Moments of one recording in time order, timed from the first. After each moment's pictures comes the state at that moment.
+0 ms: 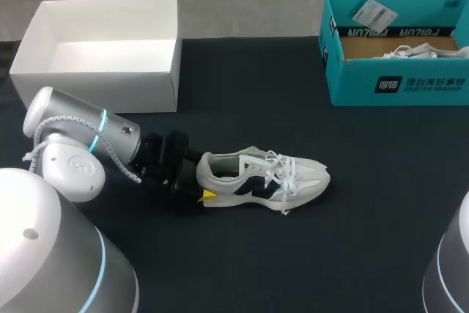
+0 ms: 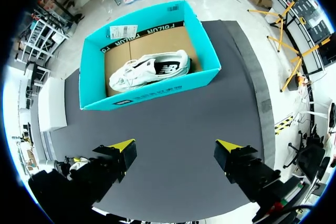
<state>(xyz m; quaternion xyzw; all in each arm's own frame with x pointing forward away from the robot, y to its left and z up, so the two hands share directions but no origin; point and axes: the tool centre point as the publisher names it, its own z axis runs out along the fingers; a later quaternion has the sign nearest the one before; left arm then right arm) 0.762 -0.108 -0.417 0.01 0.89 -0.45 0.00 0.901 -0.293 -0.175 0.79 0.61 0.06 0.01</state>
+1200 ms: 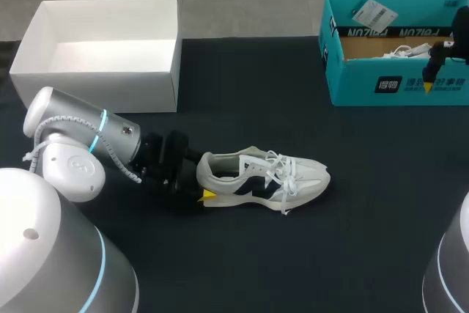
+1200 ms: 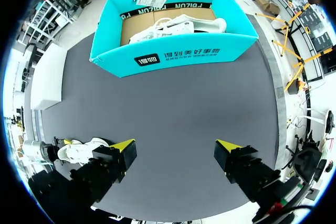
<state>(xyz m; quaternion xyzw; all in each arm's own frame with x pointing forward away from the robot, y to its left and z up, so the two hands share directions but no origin) 0.762 -0.108 -0.417 0.01 0.89 -0.45 0.00 0.836 -0.186 -0.224 0.76 0.65 0.03 0.03</state>
